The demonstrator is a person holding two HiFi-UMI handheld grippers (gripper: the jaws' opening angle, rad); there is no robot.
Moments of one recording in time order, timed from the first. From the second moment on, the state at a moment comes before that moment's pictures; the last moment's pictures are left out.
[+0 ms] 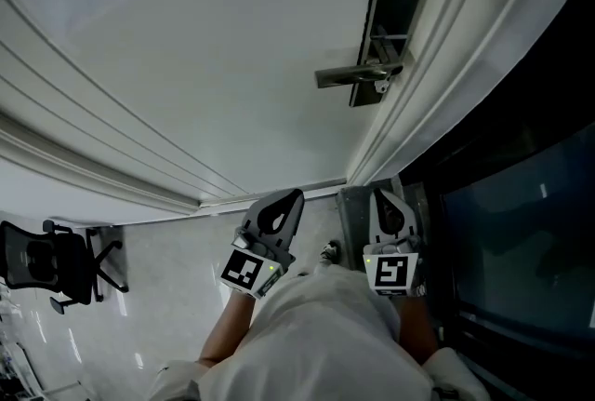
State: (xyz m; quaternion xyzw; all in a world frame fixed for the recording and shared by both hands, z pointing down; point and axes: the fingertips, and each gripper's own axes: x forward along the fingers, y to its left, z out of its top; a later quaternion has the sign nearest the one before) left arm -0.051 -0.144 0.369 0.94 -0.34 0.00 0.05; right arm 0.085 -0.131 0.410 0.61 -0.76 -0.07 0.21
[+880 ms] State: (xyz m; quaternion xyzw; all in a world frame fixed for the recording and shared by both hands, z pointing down) left arm 0.000 -0.213 0.340 0.94 -0.35 -0.03 0.03; right arm 0.104 -0.244 0.312 0.53 -0.67 -0.37 0.37
